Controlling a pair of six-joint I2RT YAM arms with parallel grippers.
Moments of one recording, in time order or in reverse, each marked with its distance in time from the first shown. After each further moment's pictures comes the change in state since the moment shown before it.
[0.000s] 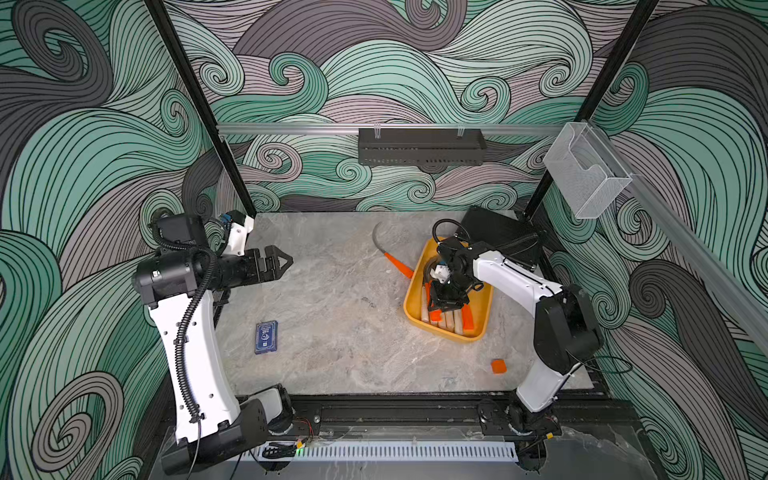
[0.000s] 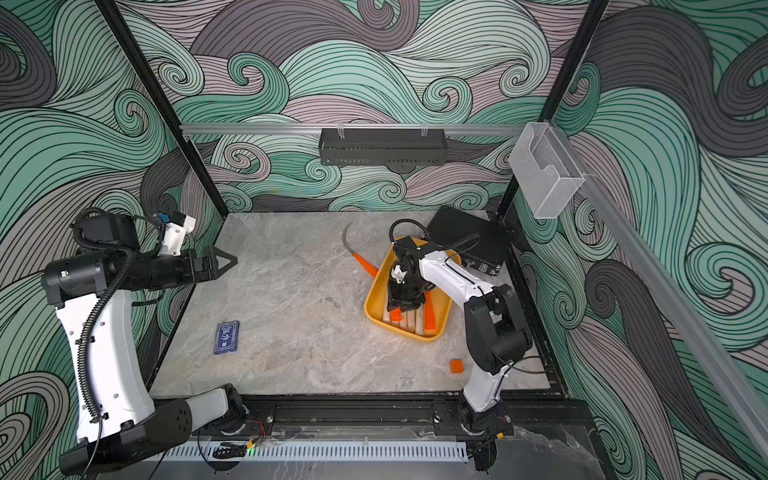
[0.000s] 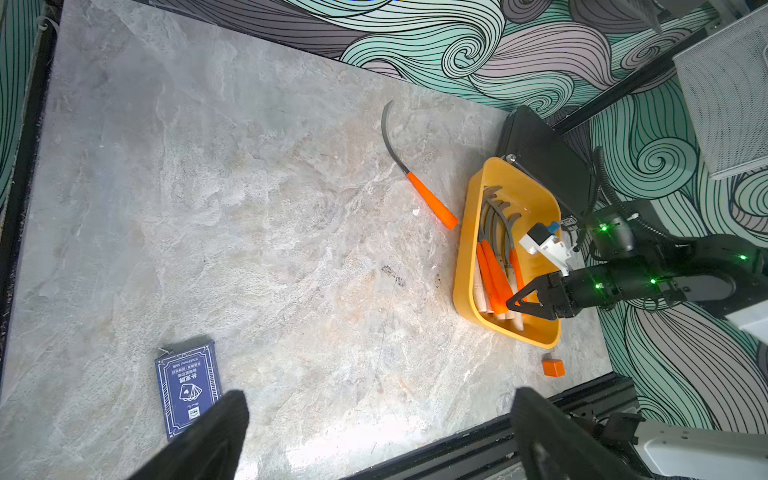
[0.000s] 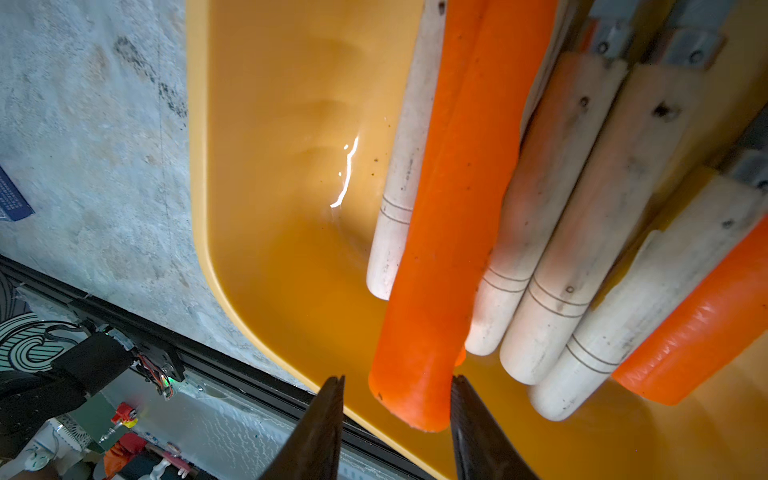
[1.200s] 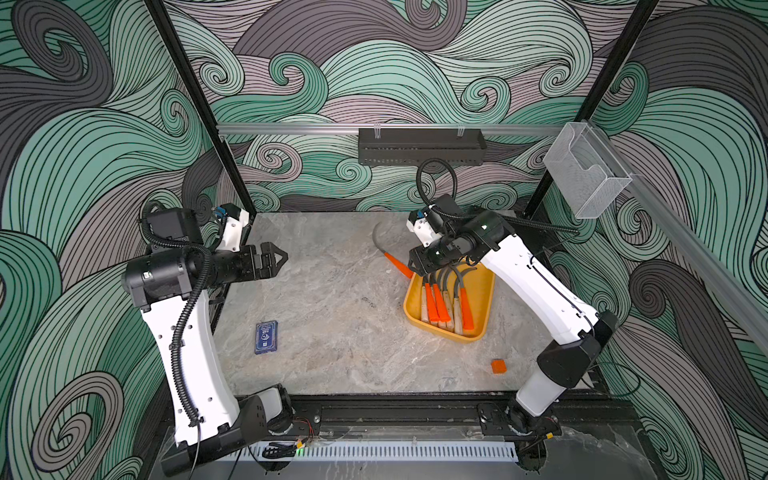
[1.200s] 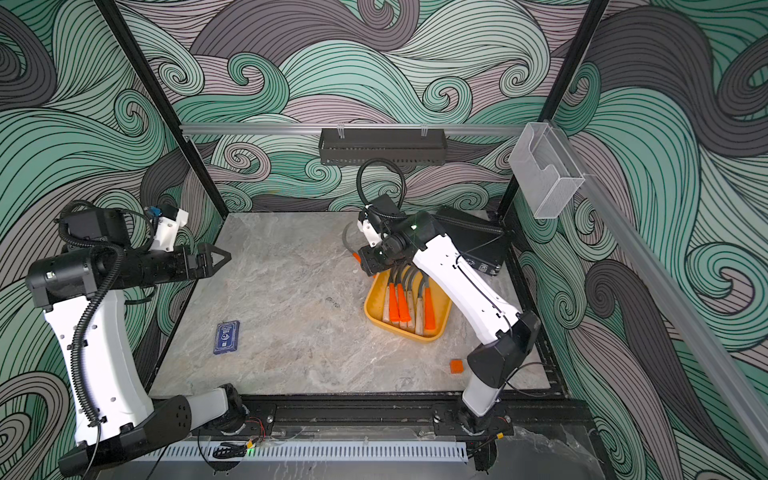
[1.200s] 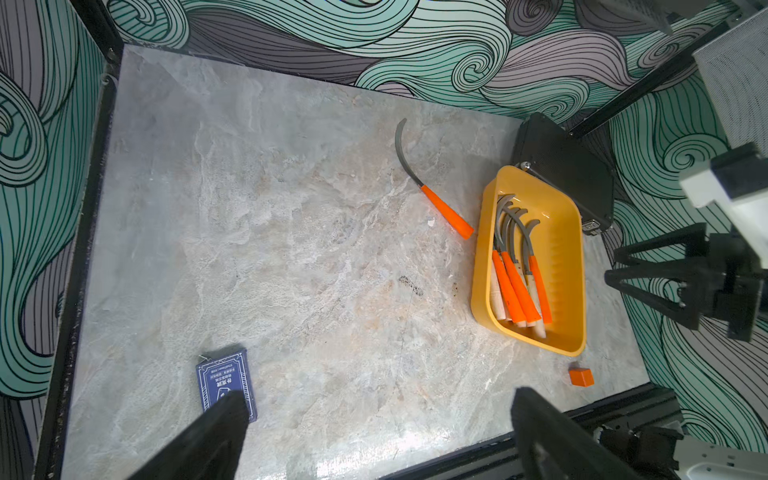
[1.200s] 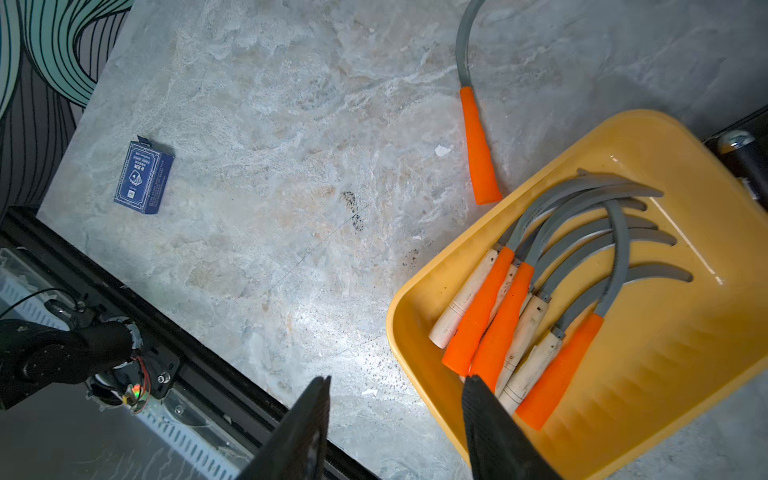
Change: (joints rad) left arm 0.000 0.020 0.119 -0.040 -0.060 0.040; right arm 0.238 -0.069 0.608 -0.196 0.312 -0.157
